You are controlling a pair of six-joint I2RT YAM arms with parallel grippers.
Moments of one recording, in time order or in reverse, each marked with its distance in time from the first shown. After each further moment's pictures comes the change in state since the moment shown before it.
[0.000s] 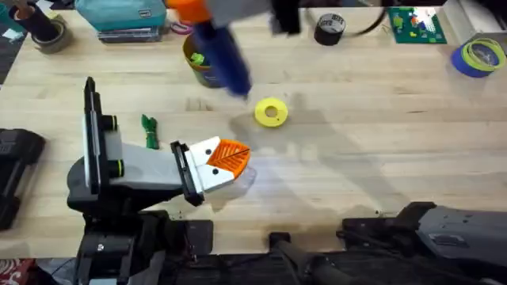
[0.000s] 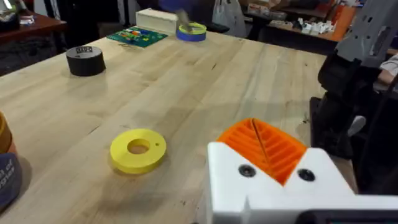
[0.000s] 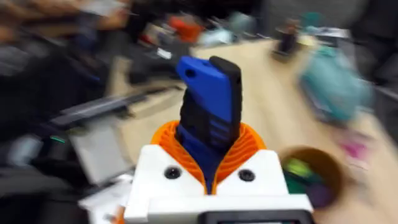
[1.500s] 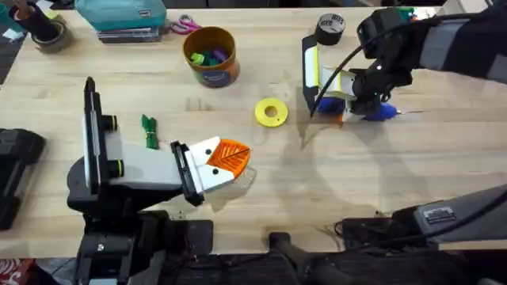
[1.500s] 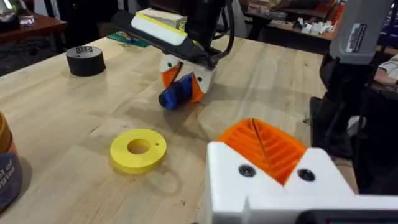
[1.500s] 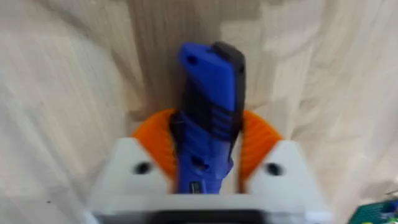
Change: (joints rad) left arm 0.000 0.000 0.000 0.000 -0.002 0.000; right arm -0.491 0.233 -0.469 -0.309 0.821 -1.144
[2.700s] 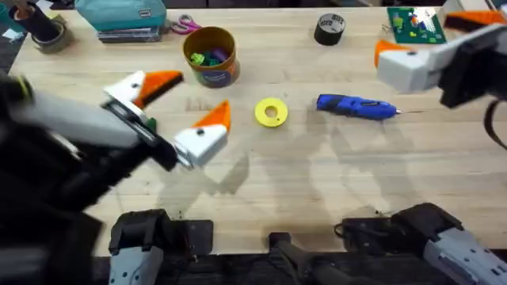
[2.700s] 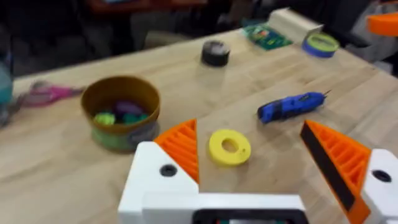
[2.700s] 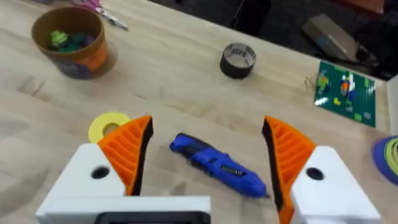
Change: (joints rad) left arm 0.082 0.289 0.480 -0.318 -0.446 0.023; right arm 0.122 -0.936 0.001 -0.035 0.016 1.241
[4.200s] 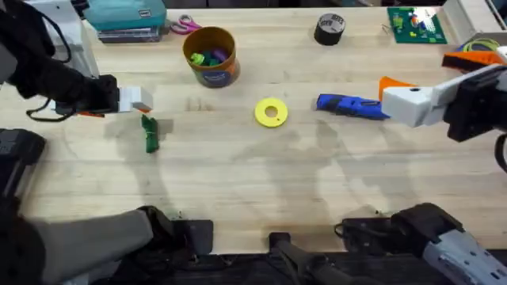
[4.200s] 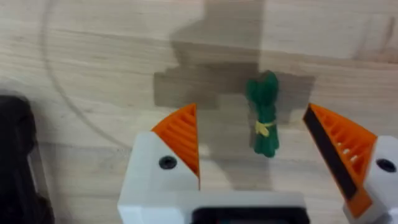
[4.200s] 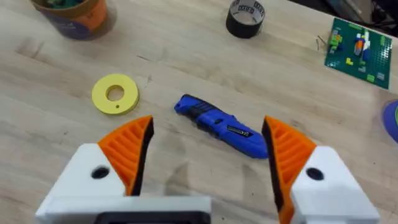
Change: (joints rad) left arm 0.340 1.148 0.574 -0.496 -0.666 0.261; right arm 0.000 -0.064 0.000 -0.201 0.000 0.032
